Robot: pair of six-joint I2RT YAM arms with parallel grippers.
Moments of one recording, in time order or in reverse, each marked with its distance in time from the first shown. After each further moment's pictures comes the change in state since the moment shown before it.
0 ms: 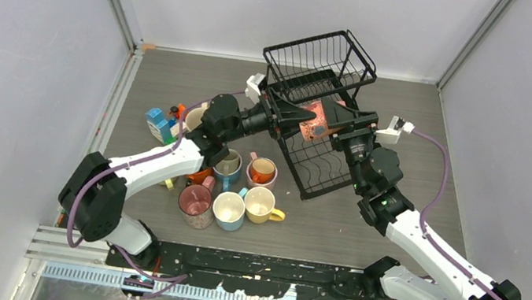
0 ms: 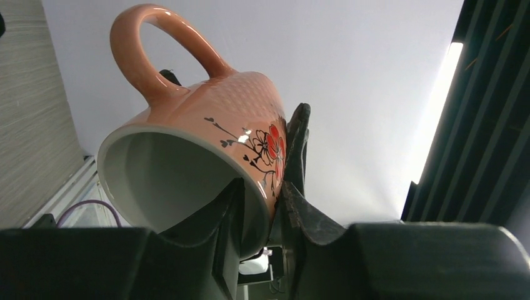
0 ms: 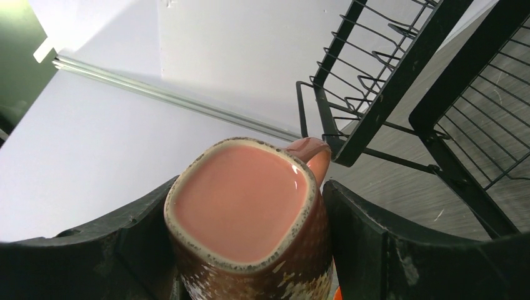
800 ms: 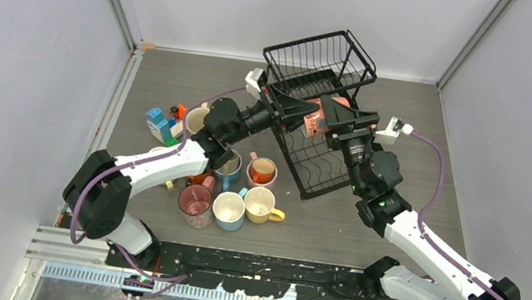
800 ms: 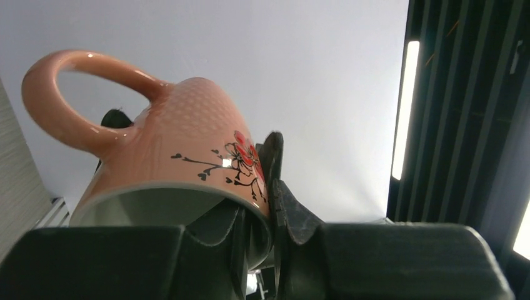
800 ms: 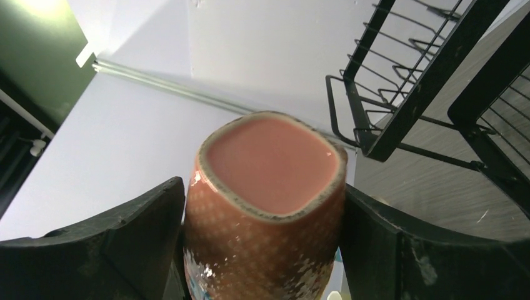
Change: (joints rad) left arm -0.031 0.030 0.006 0.169 -0.105 -0.001; right arm 0.012 0.000 -0.019 0.089 0.007 0.064
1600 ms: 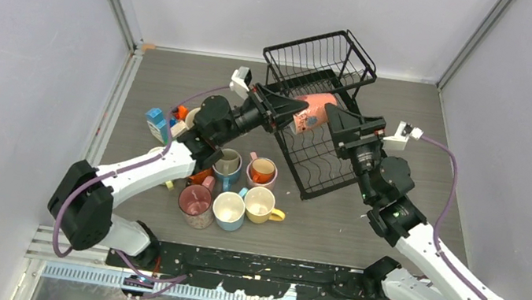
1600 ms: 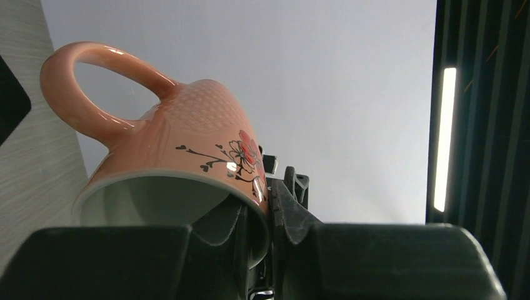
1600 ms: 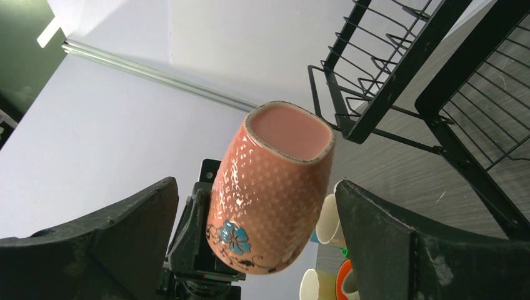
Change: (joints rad) left arm 0.025 -0.093 -0.030 -0.149 -0.086 0.097; right arm 0.010 -0.109 0.023 -0.208 -0.023 -0.055
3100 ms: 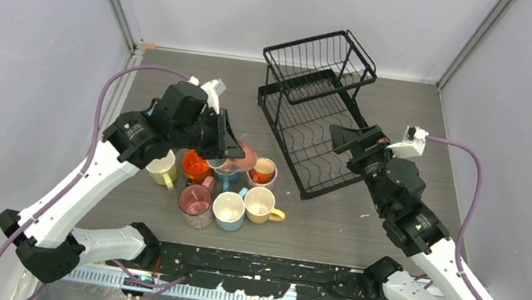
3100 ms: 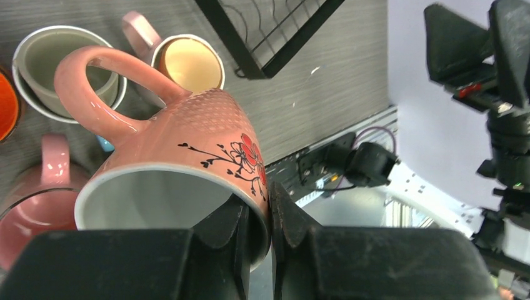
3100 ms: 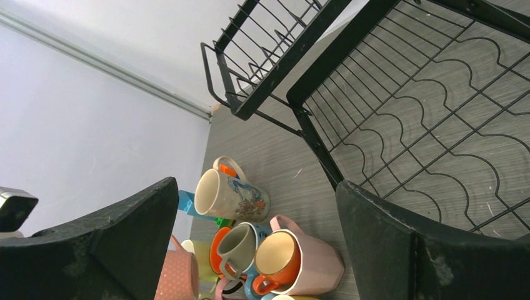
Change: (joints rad) left arm 0.032 -0.290 0.425 -1.587 -0.063 0.836; right arm 0.000 -0.150 0.108 -0.504 0.071 -0.315
